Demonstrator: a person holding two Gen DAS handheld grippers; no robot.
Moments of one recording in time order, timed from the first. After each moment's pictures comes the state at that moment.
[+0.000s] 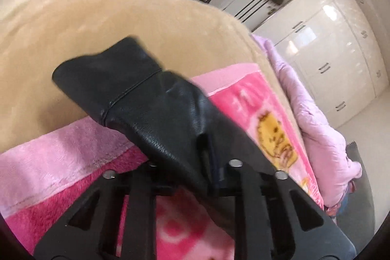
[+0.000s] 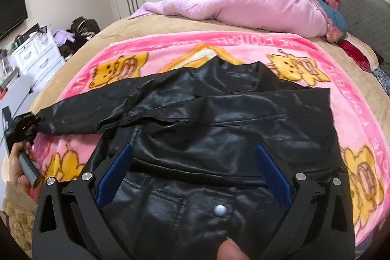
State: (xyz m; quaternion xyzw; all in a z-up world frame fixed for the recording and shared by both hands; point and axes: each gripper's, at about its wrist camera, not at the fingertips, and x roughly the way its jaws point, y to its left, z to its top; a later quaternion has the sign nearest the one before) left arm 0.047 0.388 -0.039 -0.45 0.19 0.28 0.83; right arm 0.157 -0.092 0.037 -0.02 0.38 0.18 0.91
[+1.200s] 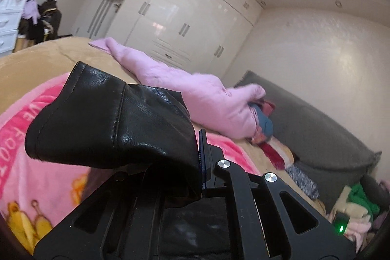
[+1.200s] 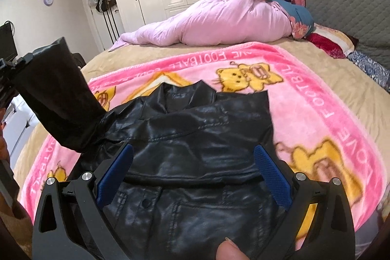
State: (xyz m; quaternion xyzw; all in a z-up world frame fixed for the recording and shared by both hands) left arm 0.121 0.084 0.137 -0.25 0.13 -0.06 0.96; right arm 0.149 -0.228 0.068 0.05 0.34 0.14 0.93
